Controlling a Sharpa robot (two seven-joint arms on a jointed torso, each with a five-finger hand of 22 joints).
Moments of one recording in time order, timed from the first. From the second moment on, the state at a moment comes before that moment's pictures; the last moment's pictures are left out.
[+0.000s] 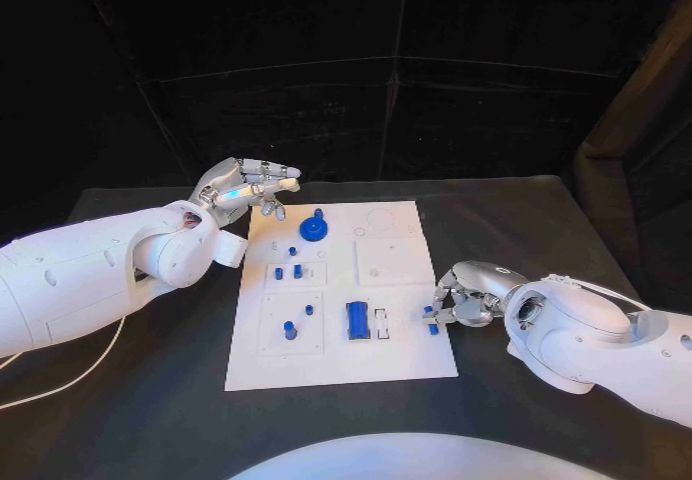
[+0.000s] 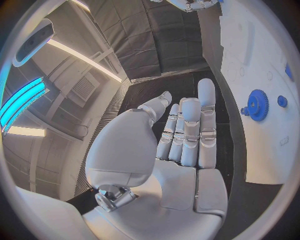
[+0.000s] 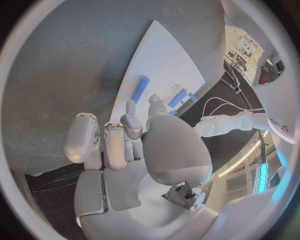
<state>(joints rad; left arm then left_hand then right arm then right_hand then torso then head) 1.25 -0.82 -0.13 1.35 -0.12 -0.13 0.42 1.28 -0.08 0.39 -0.05 0.05 0.97 0.17 0.15 0.07 1.02 0.10 0.41 0.11 1.25 0.02 1.00 0.67 0.17 1.23 0.11 0.64 0.57 0.98 -1.08 -0.03 1.89 -1.53 -0.27 -0.50 1.22 -0.01 -0.21 0.19 0.30 0.99 0.07 0.38 0.33 1.36 0.00 1.13 1.16 1.46 -0.08 1.40 1.29 0.09 1.42 0.03 1.31 1.09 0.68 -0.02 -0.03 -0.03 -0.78</state>
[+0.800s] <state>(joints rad) 1.25 -0.82 -0.13 1.35 -0.12 -0.12 0.42 1.28 -0.08 0.39 -0.05 0.05 0.97 0.17 0.15 0.07 1.02 0.10 0.41 0.11 1.25 0.02 1.00 0.67 0.17 1.23 0.11 0.64 0.57 0.99 -1.01 -0.02 1.86 -1.65 -0.16 -0.56 1.31 0.02 -0.20 0.13 0.28 1.01 0.07 0.38 0.36 1.36 -0.01 1.11 1.16 1.46 -0.08 1.40 1.29 0.09 1.42 0.03 1.31 1.09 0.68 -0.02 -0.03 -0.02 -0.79</state>
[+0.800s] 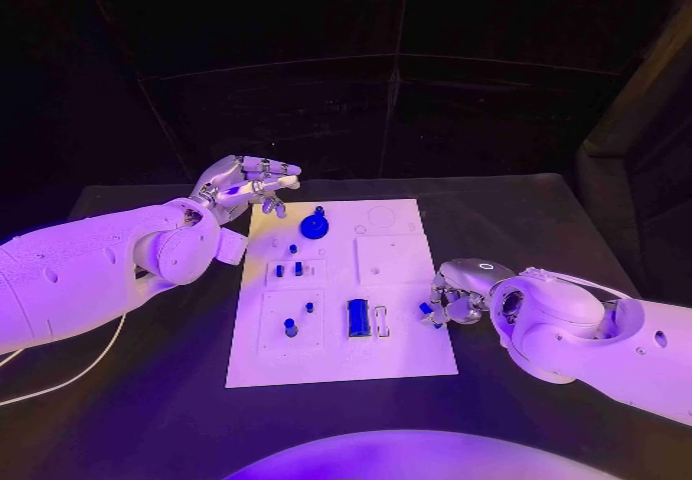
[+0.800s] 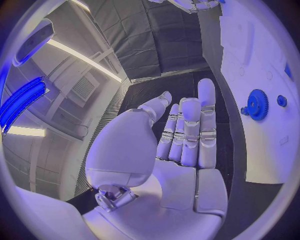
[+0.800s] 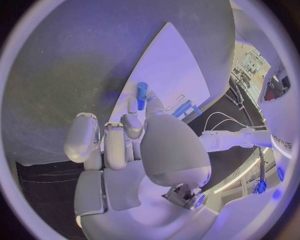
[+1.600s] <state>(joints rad) 1.25 -0.82 -0.13 1.35 -0.12 -0.12 0.42 1.28 -0.08 0.39 -0.05 0.05 0.97 0.17 0.15 0.07 1.02 0.10 0.41 0.11 1.25 0.02 1.00 0.67 0.17 1.23 0.11 0.64 0.57 0.98 -1.03 -0.03 1.90 -1.58 -0.25 -0.58 1.35 0.02 0.03 0.12 0.35 1.02 0.06 0.32 0.34 1.36 -0.02 1.11 1.17 1.46 -0.08 1.40 1.31 0.09 1.43 0.02 1.31 1.11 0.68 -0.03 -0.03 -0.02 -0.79</state>
